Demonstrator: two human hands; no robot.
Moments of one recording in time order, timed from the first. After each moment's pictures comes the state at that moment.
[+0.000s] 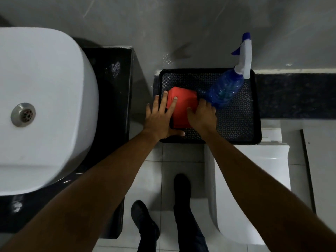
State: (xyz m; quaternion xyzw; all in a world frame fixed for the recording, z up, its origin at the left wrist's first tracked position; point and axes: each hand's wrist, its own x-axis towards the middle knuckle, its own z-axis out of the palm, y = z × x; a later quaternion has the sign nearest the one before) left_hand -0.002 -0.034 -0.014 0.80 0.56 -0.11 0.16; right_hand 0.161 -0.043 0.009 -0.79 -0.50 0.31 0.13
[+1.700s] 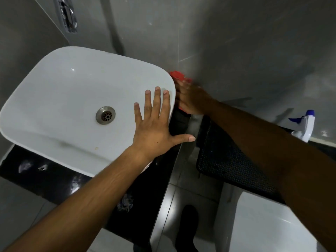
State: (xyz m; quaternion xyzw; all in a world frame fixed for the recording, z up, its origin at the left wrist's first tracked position) left_hand -0.132 -0.057 0.169 0.69 0.72 0.01 0.07; right_hand -0.001 0.132 0.092 -0.18 -0.98 -0.03 0.08
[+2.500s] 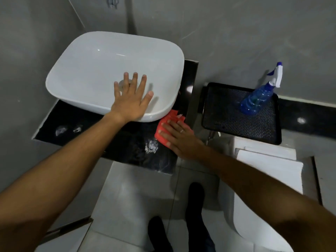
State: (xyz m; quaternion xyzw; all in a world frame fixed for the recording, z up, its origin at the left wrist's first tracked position) left_hand -0.250 -0.161 0.182 0.70 0.71 0.01 0.11; right_hand -0.010 -0.201 0.063 -0.29 -0.95 0.05 0.08
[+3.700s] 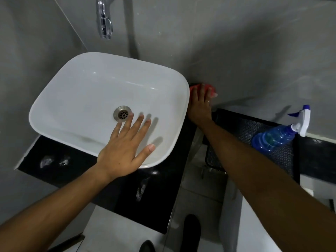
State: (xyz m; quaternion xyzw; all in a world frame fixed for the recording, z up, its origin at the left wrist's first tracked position) left_hand -0.252 -0.160 0.175 0.76 0.64 0.04 0.11; right_hand -0.035 0.066 0.066 -0.62 -0.75 0.17 0.11
